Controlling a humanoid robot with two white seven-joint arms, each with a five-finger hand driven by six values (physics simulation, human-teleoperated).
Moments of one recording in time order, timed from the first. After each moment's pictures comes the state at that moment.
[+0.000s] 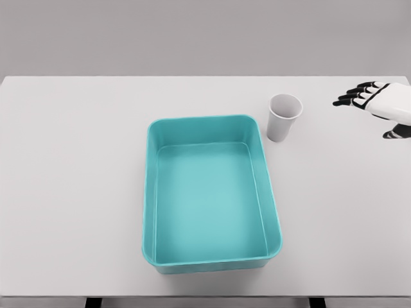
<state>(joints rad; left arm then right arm) 0.02 0.00 -0.15 -0.03 0.16 0.00 0.03 -0.44 -0.99 0.29 -1.52 0.45 -0.58 0.53</state>
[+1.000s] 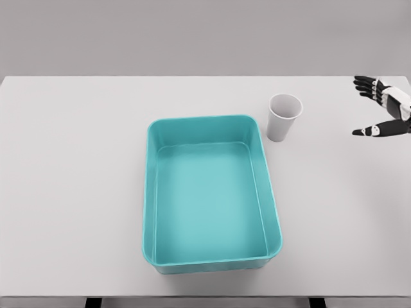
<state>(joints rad) 0.02 0.00 -0.15 -0.03 0.16 0.00 0.03 -0.54 -0.70 0.34 -0.84 -0.41 -0.44 0.61</state>
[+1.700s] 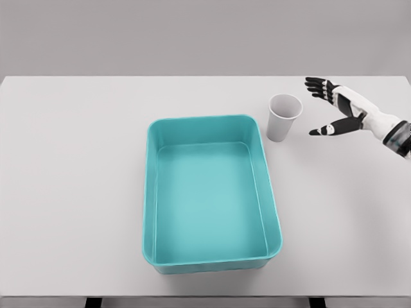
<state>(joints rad) 0.02 0.00 -0.15 -0.03 0.16 0.00 0.03 -0.59 -0.59 0.44 -0.93 -0.40 -0.37 0.61</state>
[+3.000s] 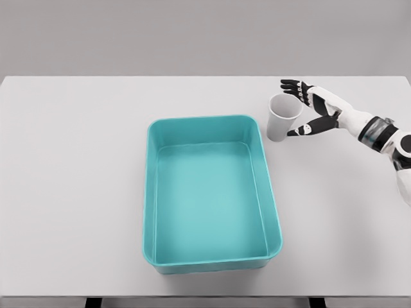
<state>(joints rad) 0.02 0.00 -0.15 -0.03 0.16 0.00 0.03 -0.63 -0.53 0.48 -0.95 -0.38 -0.27 0.61</state>
